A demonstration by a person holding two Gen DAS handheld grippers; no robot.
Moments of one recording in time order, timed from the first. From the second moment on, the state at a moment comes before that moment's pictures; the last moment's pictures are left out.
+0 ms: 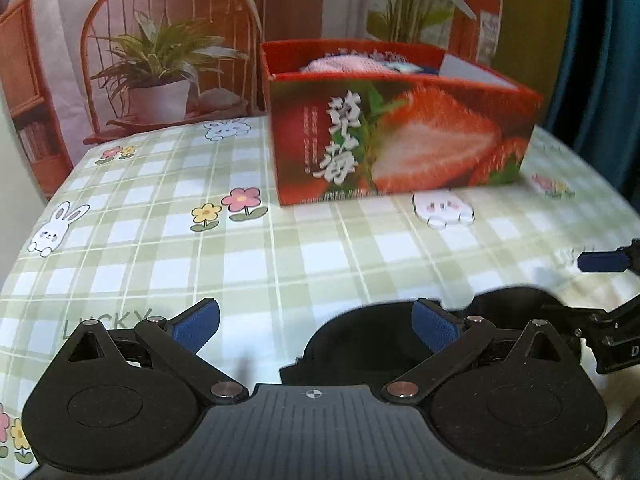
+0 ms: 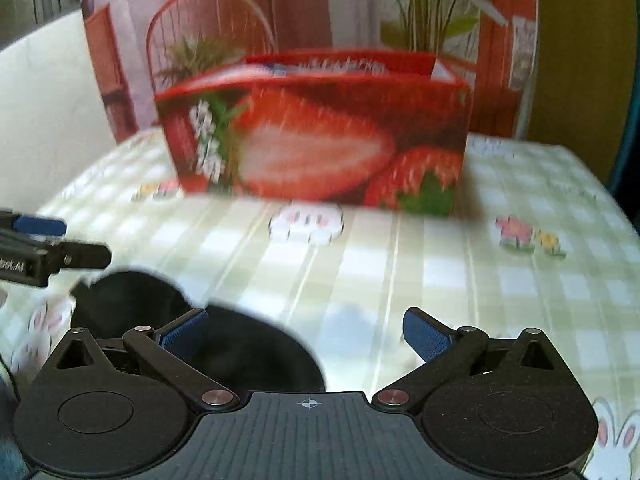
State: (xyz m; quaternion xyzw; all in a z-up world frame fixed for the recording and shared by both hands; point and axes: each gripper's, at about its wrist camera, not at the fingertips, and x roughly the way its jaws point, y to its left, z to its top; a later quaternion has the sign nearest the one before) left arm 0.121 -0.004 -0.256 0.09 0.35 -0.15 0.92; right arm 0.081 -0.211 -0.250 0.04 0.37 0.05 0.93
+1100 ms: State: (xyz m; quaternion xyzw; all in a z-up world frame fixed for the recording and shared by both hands) left arm 0.128 0.000 -0.290 0.07 0.39 -0.14 0.91; right arm 0.095 -0.208 -0.276 0.00 0.40 0.04 0.92
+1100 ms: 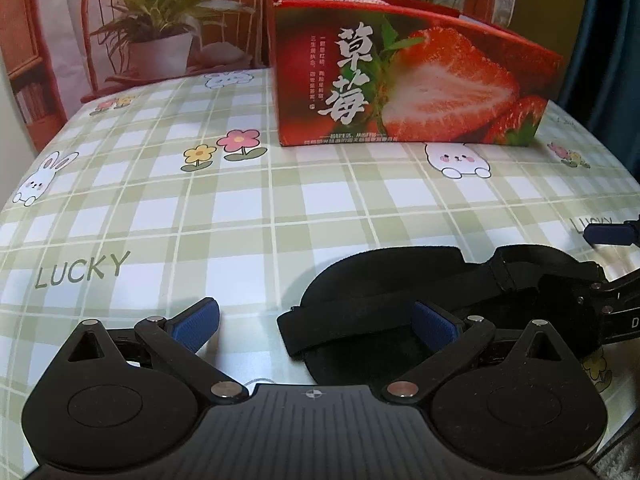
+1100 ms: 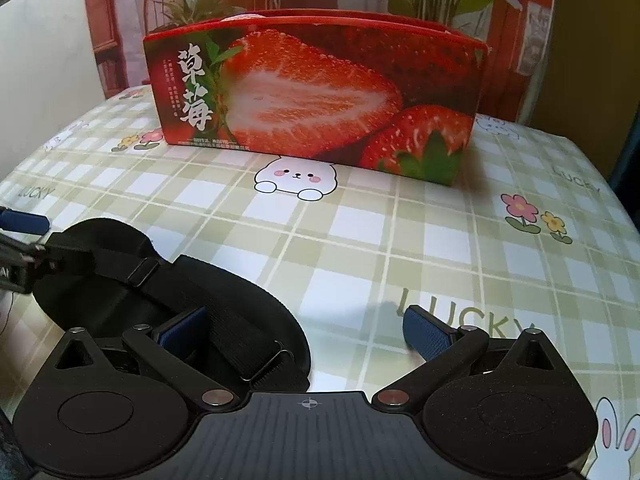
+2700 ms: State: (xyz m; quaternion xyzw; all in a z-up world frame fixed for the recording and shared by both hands) left arm 0.116 -0.001 -0.283 0.06 0.37 -0.17 0.91; right arm 0.068 -0.202 -0.258 0.02 0.41 0.07 0.91
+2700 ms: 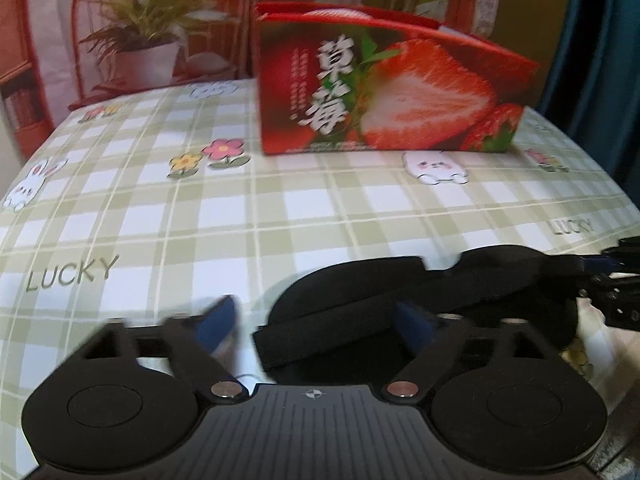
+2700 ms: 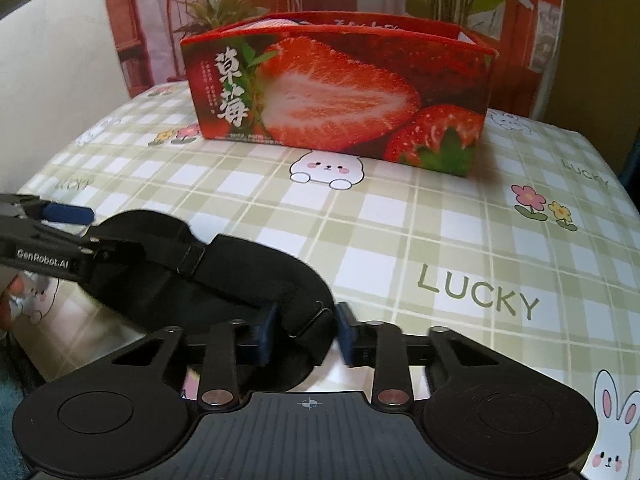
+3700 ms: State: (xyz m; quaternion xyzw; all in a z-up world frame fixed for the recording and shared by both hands) left arm 0.158 0.003 -0.133 -0.01 0.15 -0.22 0.96; right arm 0.123 -0.244 -0.122 -0.02 0.20 0.07 0.98
